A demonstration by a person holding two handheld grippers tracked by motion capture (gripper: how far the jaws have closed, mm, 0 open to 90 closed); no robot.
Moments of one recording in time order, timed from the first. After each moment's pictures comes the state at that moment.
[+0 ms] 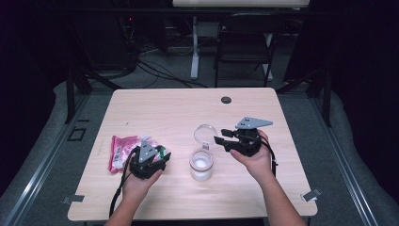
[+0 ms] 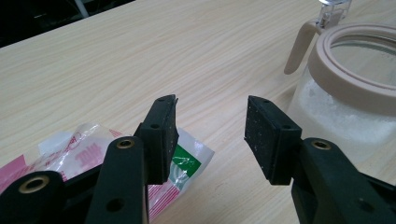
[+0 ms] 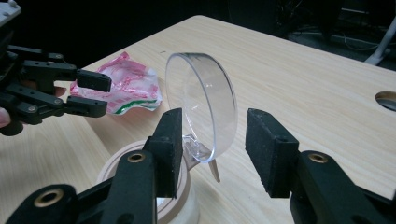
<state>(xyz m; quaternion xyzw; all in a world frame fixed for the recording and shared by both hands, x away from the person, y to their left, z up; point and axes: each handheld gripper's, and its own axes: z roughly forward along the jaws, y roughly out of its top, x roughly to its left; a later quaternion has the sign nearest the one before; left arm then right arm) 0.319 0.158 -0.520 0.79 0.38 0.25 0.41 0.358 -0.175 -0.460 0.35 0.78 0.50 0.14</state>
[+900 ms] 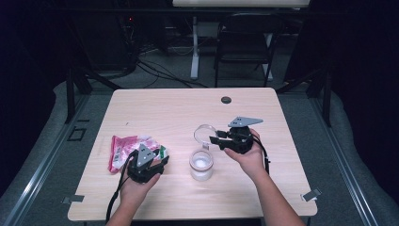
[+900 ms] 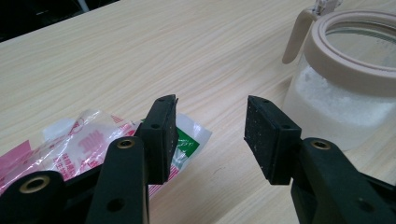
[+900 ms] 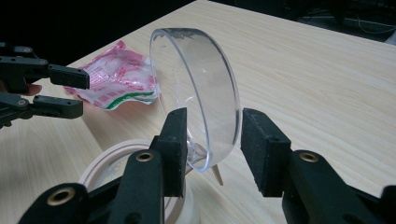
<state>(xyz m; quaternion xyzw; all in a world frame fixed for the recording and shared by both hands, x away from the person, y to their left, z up) 0.309 0.164 -0.522 0.79 0.38 0.25 0.41 0.378 -0.161 -0.480 0.35 0.79 0.49 0.12</state>
